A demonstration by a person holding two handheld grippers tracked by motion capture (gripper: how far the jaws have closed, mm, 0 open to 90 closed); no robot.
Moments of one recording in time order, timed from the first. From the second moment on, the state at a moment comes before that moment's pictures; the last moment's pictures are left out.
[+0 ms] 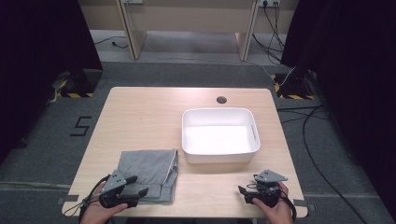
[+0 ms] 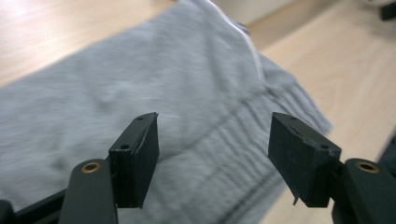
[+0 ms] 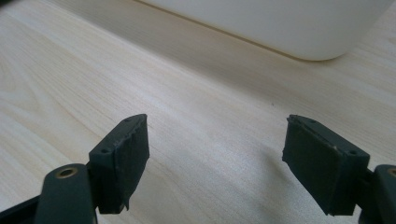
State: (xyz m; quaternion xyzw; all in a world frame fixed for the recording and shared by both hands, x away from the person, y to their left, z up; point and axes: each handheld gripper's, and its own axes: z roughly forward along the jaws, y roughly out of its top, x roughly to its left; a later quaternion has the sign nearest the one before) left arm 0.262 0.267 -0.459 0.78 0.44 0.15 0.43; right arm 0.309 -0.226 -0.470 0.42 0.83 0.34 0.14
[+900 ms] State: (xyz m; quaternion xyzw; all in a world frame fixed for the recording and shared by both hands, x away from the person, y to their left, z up) left arm 0.263 0.317 -0.479 0.70 0.58 0.13 0.40; right arm 0.308 -0.211 -0.475 0.40 0.84 0.34 0.13
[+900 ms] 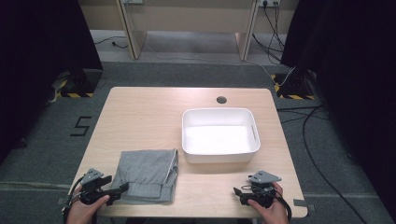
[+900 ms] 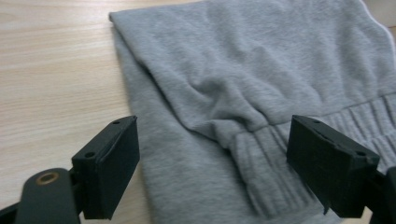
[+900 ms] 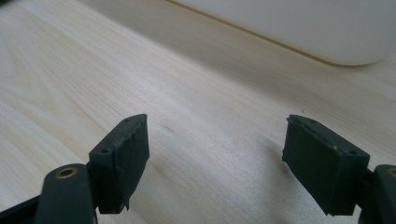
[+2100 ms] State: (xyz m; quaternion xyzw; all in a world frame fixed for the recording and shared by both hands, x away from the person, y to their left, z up) left arm 0.260 0.304 -0.488 0.74 0.55 0.10 0.39; right arm 0.305 -0.196 -0.475 0.38 0.86 0.33 0.13
